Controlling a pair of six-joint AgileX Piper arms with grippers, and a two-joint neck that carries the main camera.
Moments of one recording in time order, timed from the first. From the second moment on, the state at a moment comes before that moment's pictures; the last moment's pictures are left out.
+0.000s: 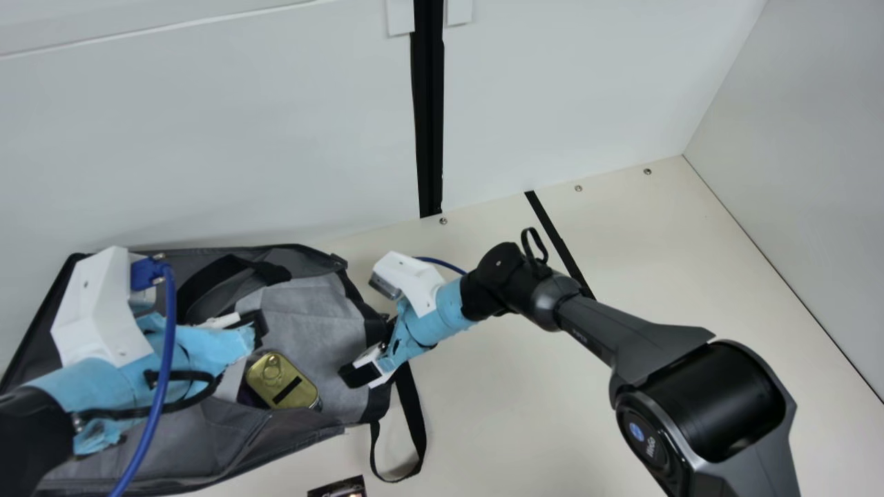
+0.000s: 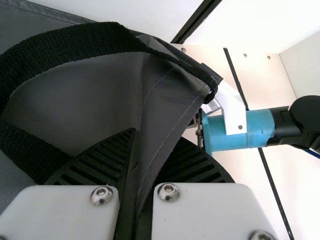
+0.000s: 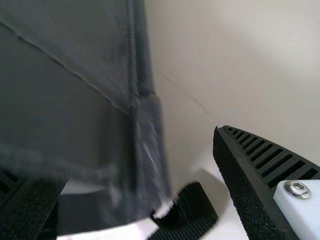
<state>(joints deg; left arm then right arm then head) -25.7 85.3 -77.6 -22.6 41.8 -8.6 10.7 117.3 -78.3 60.6 49.7 -66.1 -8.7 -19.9</state>
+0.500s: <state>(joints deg) -25.7 85.3 -77.6 -22.6 41.8 -8.6 13.0 119.4 -80.2 61.9 49.4 -65.6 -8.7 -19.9</state>
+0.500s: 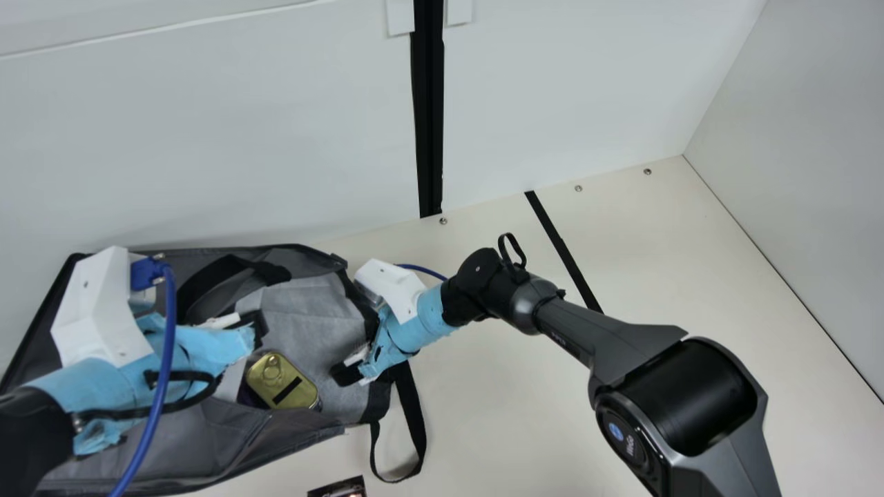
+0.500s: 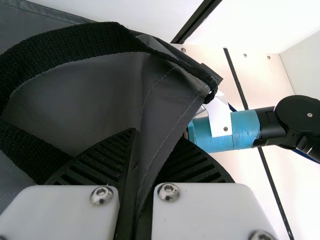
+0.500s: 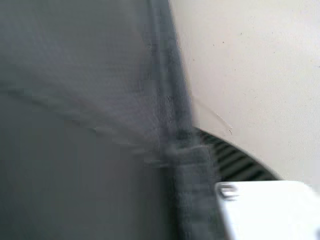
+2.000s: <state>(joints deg) -28.5 88.1 -81.0 -27.4 38.5 -3.5 -5.4 96.5 -66.8 70.0 68.0 -63.9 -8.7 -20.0</state>
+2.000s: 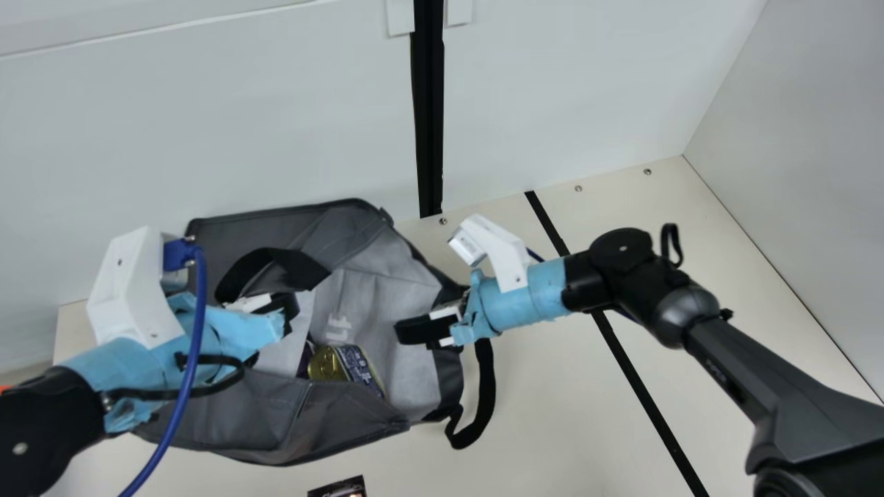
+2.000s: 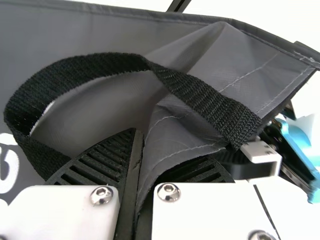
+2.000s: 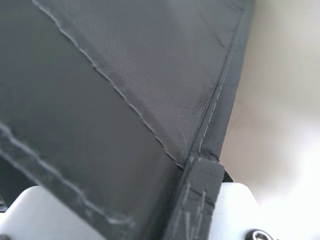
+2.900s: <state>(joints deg) -32.8 85.2 -82.7 -34.7 32.7 3.0 -9.1 76.2 -61.8 76.6 70.2 -53.2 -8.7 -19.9</state>
